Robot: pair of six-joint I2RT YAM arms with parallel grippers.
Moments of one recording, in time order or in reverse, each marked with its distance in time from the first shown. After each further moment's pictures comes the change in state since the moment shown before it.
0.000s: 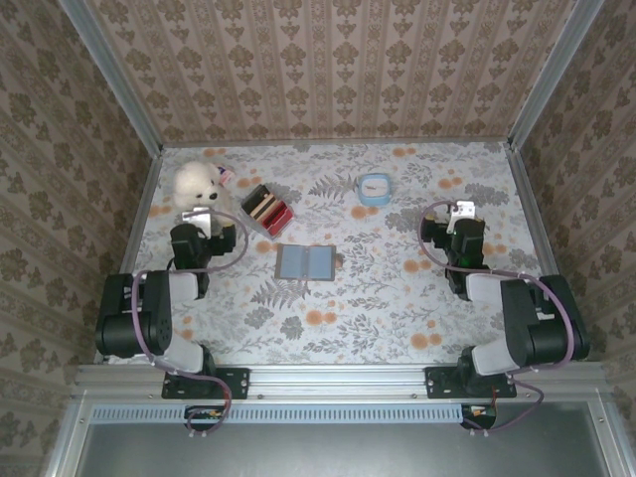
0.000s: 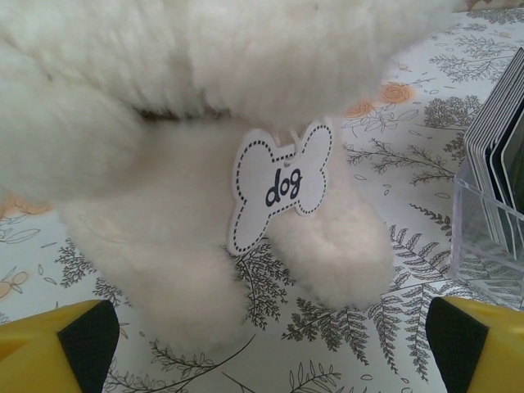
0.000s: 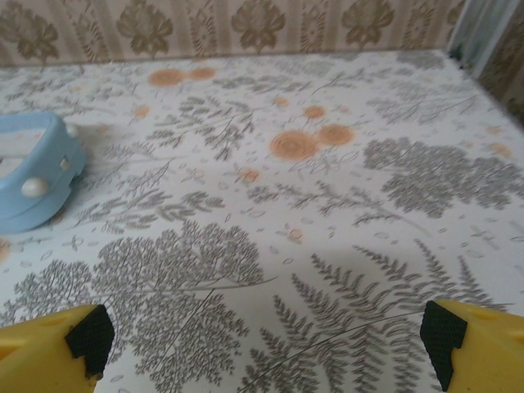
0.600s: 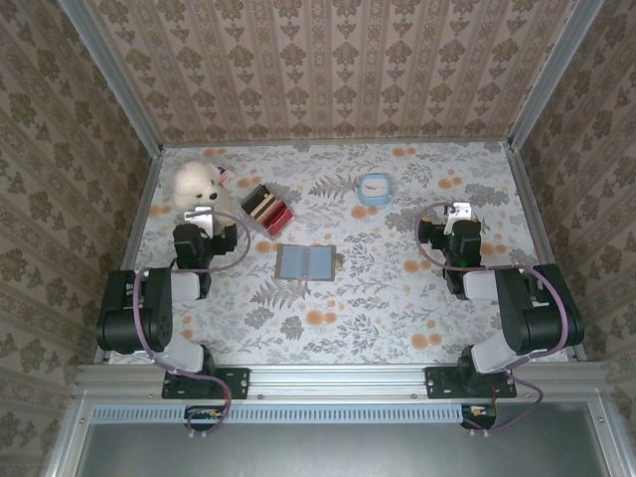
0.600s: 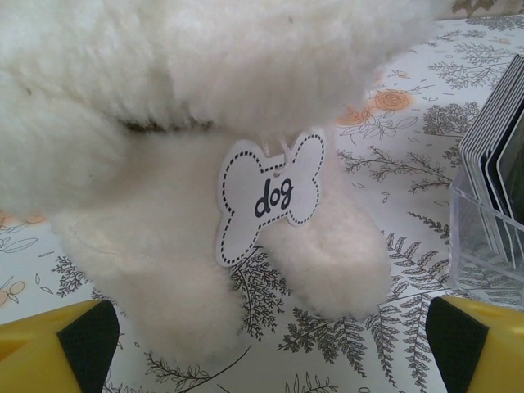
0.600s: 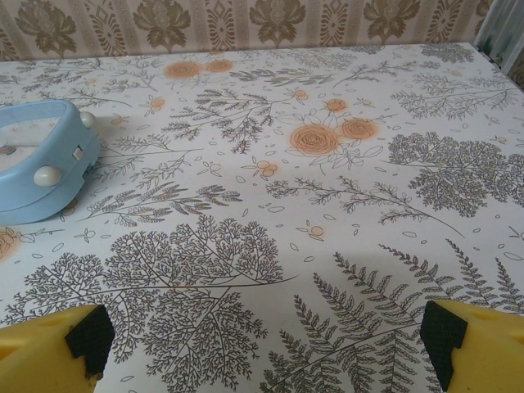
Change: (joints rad) left arm -0.024 0.015 -0.003 0.036 -0.032 0.001; right arm 0.000 0.064 -0.003 0.079 -0.029 0.000
